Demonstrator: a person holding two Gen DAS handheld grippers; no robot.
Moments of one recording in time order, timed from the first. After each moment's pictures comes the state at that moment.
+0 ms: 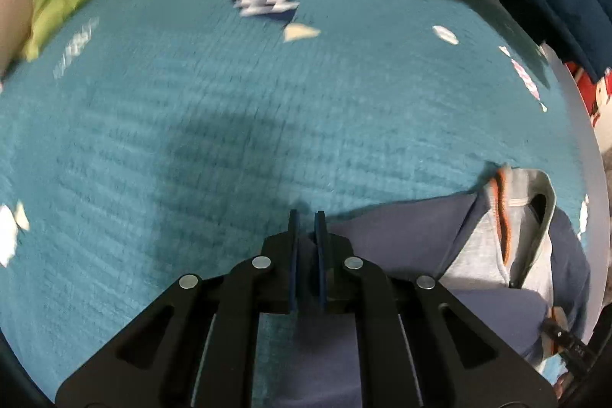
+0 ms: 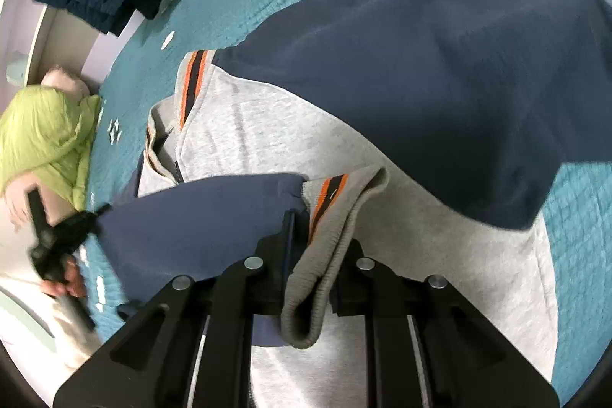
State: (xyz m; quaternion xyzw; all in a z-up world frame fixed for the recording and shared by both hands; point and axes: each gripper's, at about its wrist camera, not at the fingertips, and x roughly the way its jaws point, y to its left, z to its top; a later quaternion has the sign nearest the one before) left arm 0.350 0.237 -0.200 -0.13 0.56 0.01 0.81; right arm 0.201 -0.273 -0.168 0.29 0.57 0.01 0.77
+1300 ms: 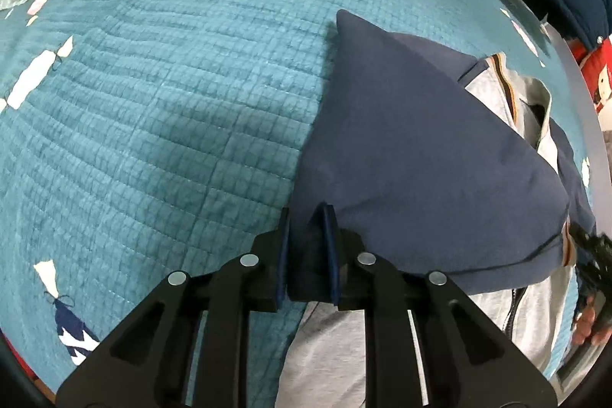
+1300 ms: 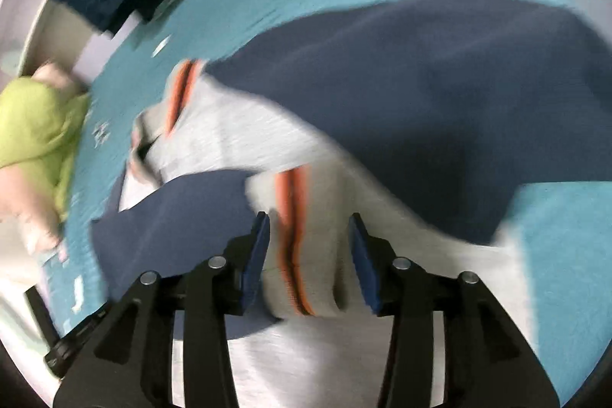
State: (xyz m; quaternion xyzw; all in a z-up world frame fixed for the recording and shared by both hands) left arm 0.209 0.221 -0.212 -0.15 0.59 0.04 0.80; right arm 0.187 -0.282 -0.155 0.23 0.54 -0.02 0.81
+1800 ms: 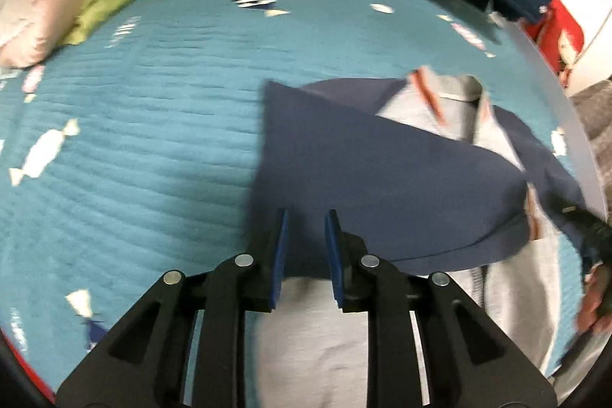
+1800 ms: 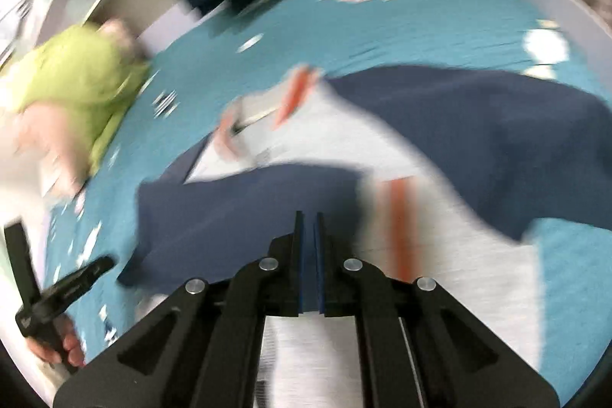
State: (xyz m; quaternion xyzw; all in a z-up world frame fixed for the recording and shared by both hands) left arm 0.193 0.164 -0.157 -0.08 0.52 -0.02 0.85; right arm 0.179 -0.187 -0.134 0.15 0.51 0.12 0.84
